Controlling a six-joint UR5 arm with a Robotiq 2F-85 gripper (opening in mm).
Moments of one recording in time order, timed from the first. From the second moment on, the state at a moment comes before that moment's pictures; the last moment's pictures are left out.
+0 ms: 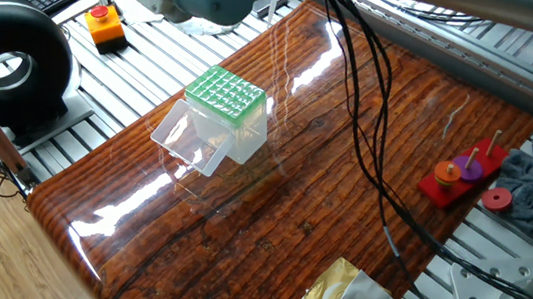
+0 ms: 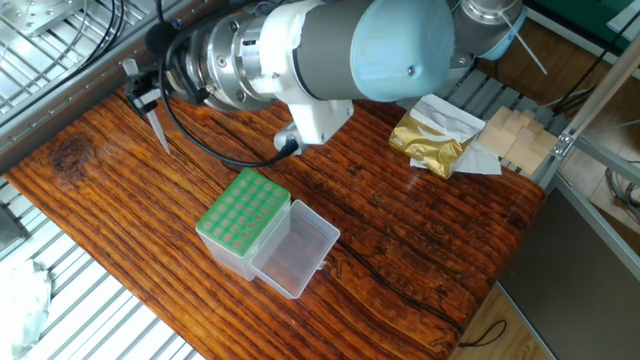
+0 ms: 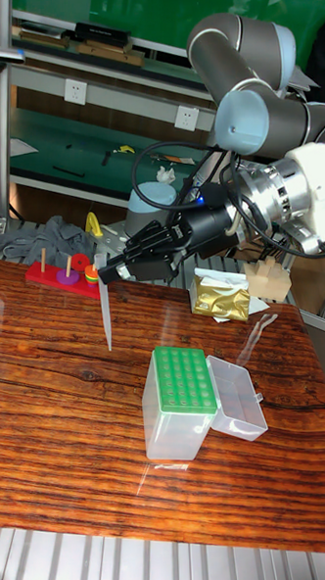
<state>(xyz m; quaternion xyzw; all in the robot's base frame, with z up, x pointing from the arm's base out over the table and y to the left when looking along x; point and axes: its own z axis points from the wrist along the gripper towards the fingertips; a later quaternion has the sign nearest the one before) 0.596 -0.092 0.301 0.61 -0.62 0.41 0.27</state>
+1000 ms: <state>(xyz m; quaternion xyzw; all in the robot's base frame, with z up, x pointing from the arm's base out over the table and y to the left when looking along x) 0.603 -0.058 0.322 0.59 -0.62 0.41 0.31</state>
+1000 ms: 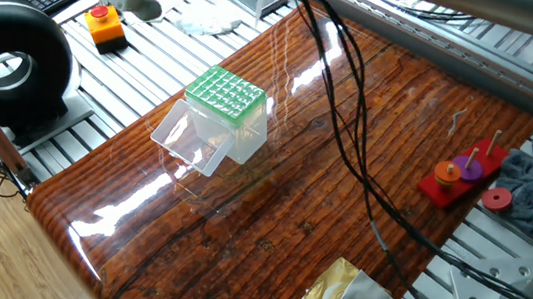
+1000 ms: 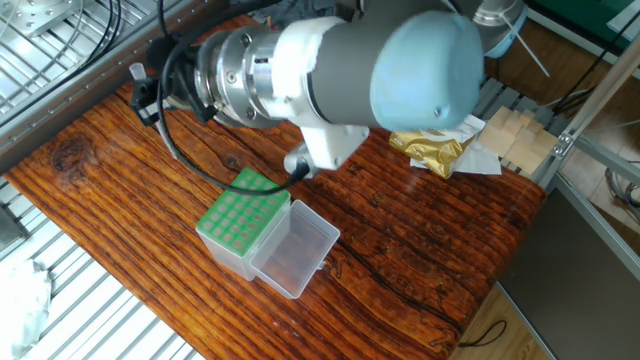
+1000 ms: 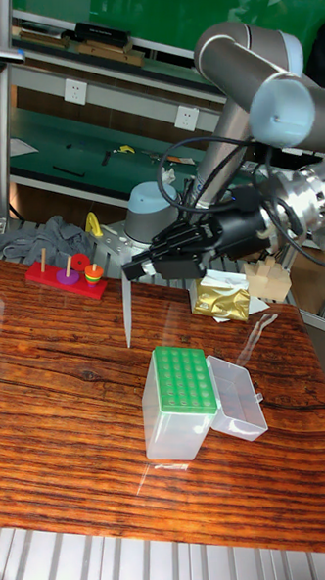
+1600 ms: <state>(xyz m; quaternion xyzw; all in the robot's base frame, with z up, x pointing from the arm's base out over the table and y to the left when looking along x) 0.596 -0.028 0.321 0.55 -0.62 0.44 0.33</state>
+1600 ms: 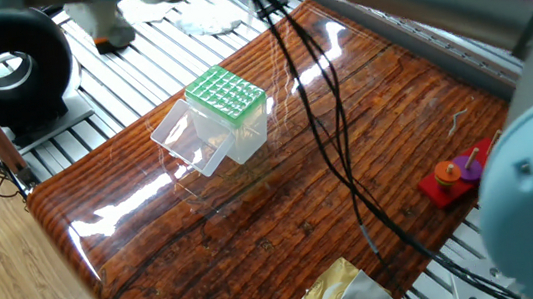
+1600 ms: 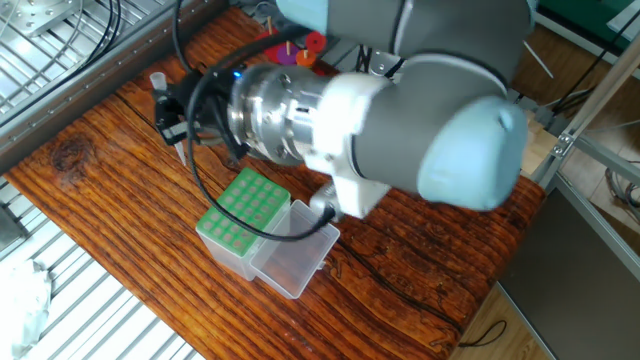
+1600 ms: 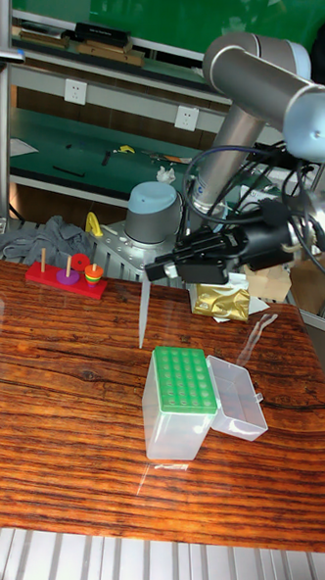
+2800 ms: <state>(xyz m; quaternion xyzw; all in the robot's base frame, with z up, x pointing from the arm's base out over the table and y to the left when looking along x) 0.588 0.014 0.303 0.52 -0.63 0.46 0.34</state>
